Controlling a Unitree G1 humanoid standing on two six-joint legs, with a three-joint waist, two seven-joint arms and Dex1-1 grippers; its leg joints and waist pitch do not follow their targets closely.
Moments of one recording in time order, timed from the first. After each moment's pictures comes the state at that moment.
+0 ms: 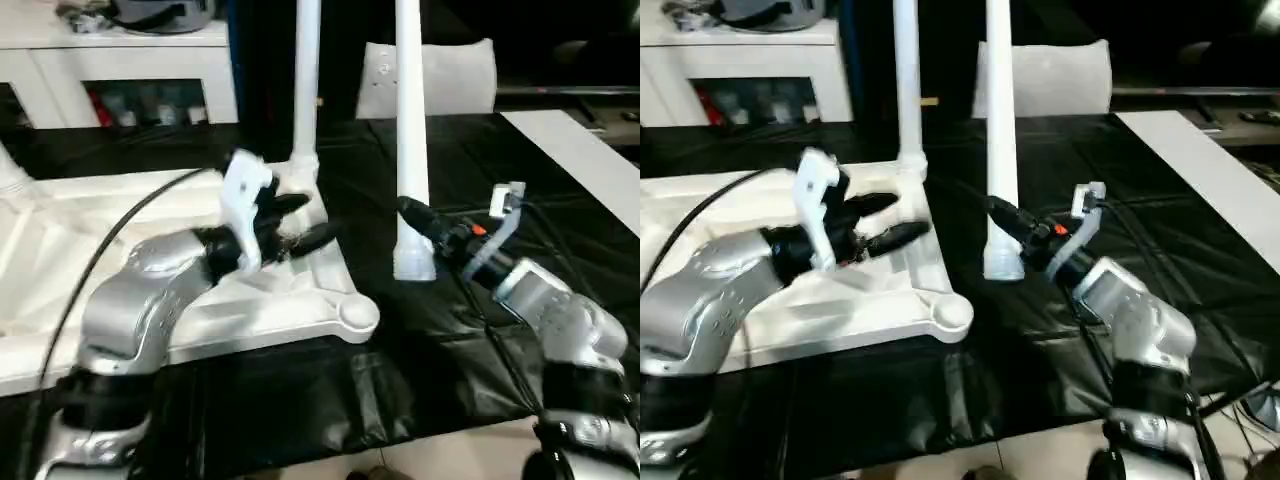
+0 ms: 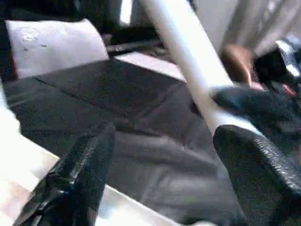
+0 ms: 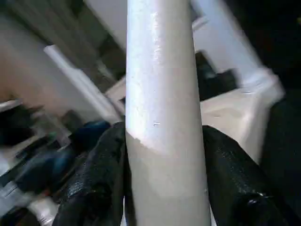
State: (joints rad) left arm -0.49 0.24 0.03 -0.16 -0.43 0.75 -0.62; right arm -0.40 -0.18 -0.34 0.13 0.70 0.81 0.82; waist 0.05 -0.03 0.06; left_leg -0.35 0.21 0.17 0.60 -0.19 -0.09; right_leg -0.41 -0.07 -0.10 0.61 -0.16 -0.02
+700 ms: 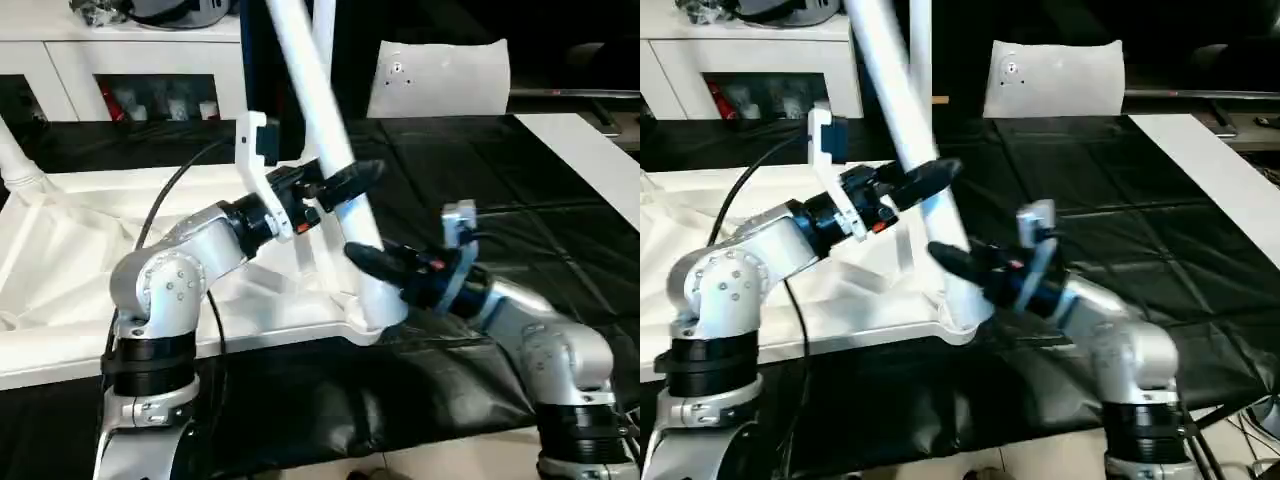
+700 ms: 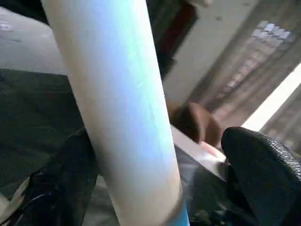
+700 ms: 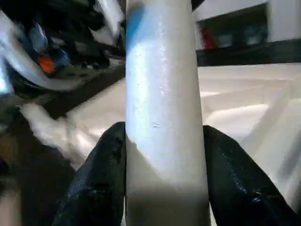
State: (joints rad) left arm -0.57 0.06 0.16 -0.14 -0.65 0.93 -0.47; right arm -0.30 -0.21 -0.01 -0.08 0.48 0.63 0.81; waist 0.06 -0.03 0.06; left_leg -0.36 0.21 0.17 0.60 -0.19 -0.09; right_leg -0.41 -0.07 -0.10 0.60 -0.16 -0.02
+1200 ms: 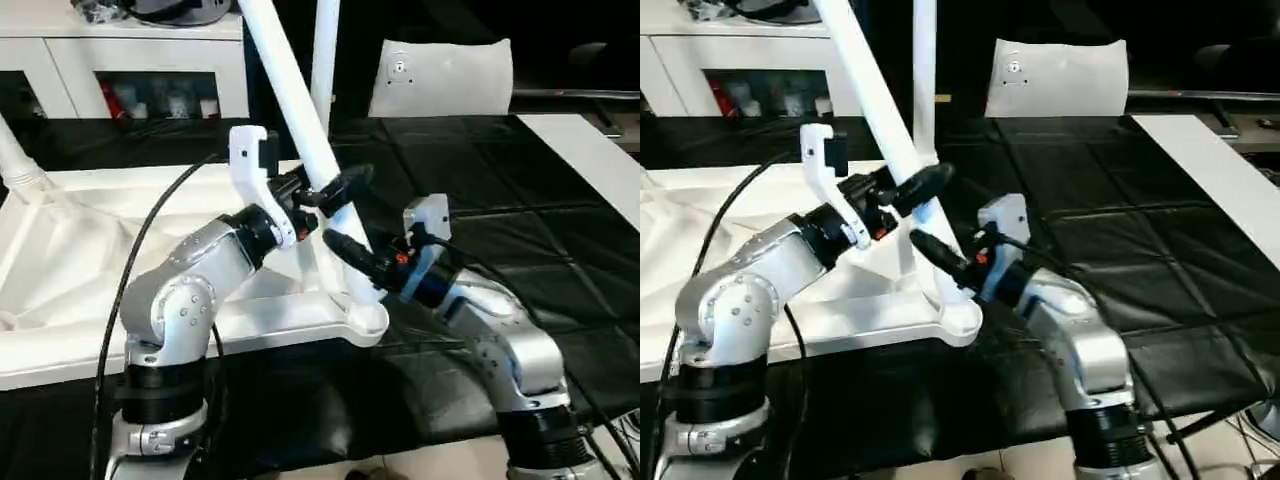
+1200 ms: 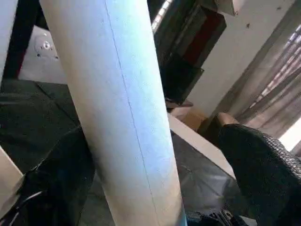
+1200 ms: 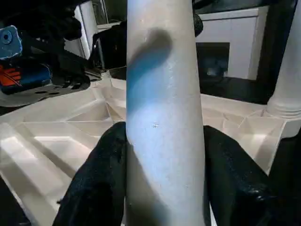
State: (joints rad) left arm -0.49 0.02 0.09 -0.22 -0.56 0.81 -0.36; right arm -0.30 -0.13 0.09 -0.06 0.31 0.39 0.66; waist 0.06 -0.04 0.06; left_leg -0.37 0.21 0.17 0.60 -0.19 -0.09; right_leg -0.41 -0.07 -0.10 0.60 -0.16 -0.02
